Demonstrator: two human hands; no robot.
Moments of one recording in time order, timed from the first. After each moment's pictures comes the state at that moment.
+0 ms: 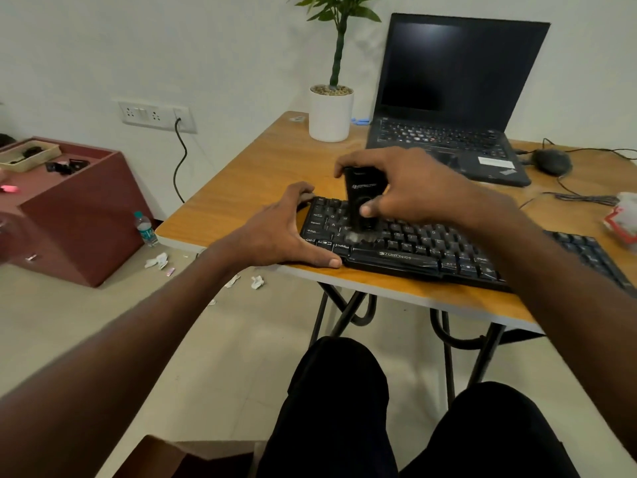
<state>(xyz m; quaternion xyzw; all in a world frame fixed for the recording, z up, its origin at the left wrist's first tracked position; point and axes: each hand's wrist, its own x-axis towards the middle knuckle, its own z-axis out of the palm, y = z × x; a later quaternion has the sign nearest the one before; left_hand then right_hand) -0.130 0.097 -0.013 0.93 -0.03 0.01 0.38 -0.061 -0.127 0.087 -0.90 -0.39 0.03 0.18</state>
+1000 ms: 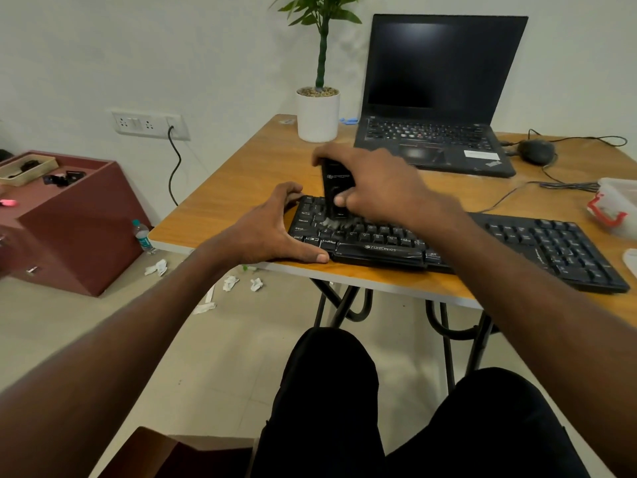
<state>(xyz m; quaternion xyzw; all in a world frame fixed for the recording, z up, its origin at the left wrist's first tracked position) -0.127 0.098 -0.016 0.92 -0.03 0.00 0.39 -0.072 -0.114 0.076 -0.92 -0.36 -0.06 0.16</state>
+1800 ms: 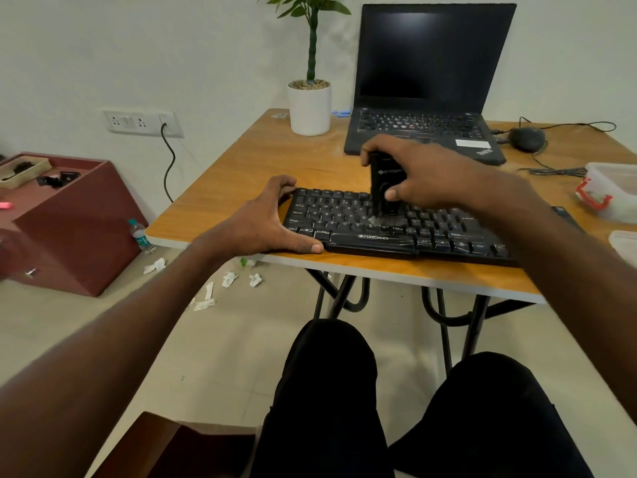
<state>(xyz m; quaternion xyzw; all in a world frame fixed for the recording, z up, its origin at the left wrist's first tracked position) -0.125 0.102 -0.017 0.92 -0.03 -0.01 0.40 -0.060 -0.179 0.087 -0.93 -0.31 0.03 0.18</state>
